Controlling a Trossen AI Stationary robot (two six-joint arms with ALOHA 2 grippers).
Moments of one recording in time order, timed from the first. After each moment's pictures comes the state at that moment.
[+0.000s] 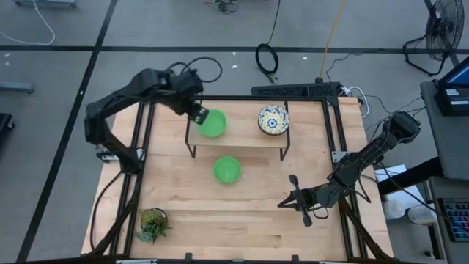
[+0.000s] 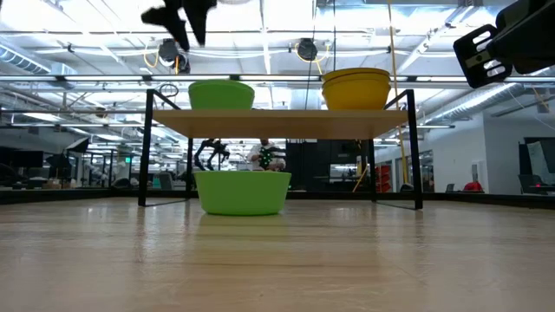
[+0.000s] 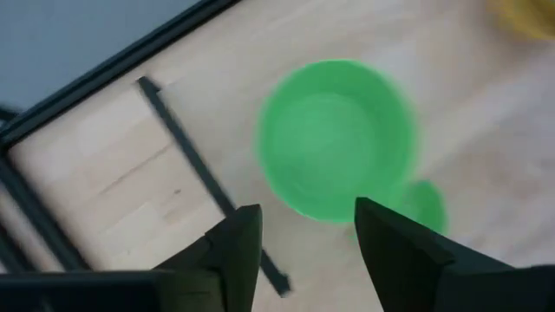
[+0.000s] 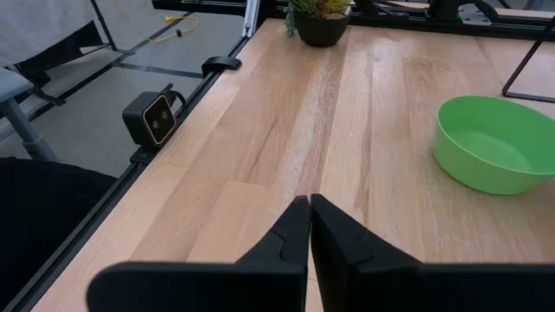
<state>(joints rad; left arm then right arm) 0.33 1.57 1.92 -1.52 -0.13 -0.63 0.72 1.20 0.43 0.34 0.41 0.22</state>
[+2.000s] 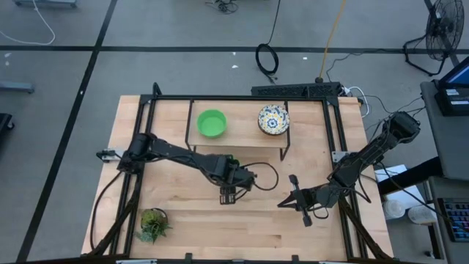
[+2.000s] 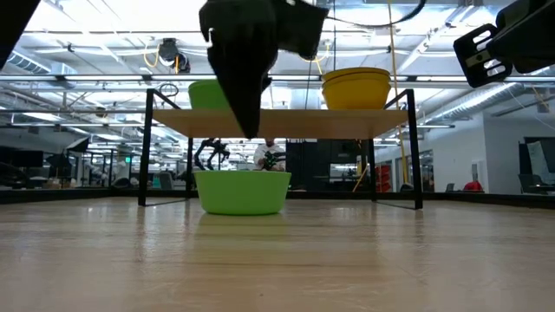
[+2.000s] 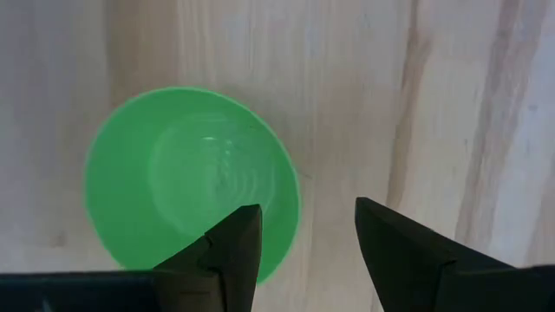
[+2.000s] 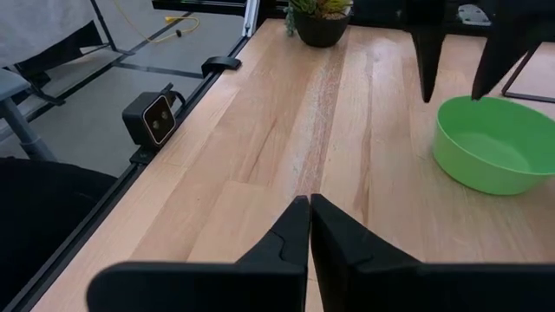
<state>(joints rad) -0.21 2.09 1.79 -1.13 -0.10 -0.26 0.72 1.20 0.43 0.34 0.41 0.22</state>
